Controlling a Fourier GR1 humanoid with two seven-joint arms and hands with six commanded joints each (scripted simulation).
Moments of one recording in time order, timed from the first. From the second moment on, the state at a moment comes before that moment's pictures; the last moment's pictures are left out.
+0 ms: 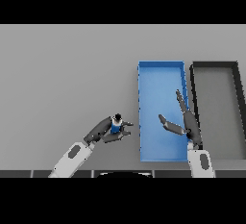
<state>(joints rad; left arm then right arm) -0.15 0.18 -0.61 -1.42 0.06 -0.11 -0.16 0.09 -0.17 0.09 -1.70 0.17 0.08 -0.05</state>
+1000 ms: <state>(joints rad) -0.22 0.09 -0.57 -1.59 0.03 -0.18 -0.07 0.09 -0.21 0.09 -1.71 0.20 0.08 -0.07</state>
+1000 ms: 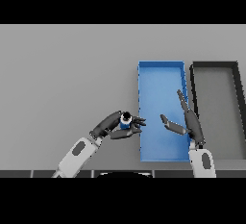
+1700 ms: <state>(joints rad) -0.20 0.06 -0.53 -1.59 -0.03 -0.23 -0.06 -0.03 -0.37 0.07 -1.94 -0.16 0.35 -0.01</state>
